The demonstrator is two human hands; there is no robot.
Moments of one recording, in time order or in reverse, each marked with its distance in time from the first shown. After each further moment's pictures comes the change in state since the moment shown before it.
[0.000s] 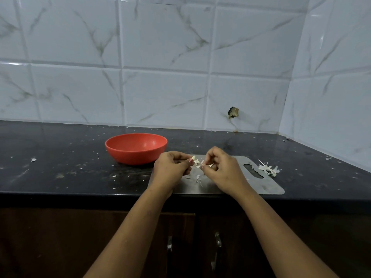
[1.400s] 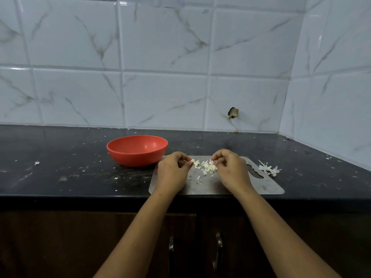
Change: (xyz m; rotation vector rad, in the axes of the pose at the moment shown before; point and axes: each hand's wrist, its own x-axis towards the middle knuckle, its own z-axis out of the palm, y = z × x) left_hand -0.003 0.002 0.004 0.428 0.100 0.136; right_hand 0.006 0.013 -0.003 -0.103 0.195 0.164
